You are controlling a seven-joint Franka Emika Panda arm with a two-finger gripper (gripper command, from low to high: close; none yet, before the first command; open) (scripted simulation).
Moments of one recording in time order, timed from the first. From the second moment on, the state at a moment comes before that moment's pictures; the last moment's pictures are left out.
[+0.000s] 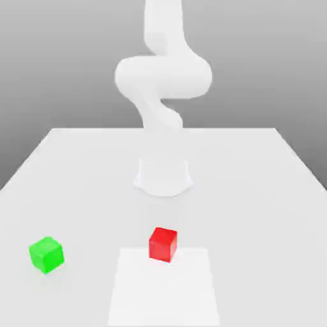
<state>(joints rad) -0.01 -0.74 0.00 -2.37 0.01 2.35 0.82</state>
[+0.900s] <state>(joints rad) -0.03 0.15 0.02 -2.94 -0.03 3.10 1.14</state>
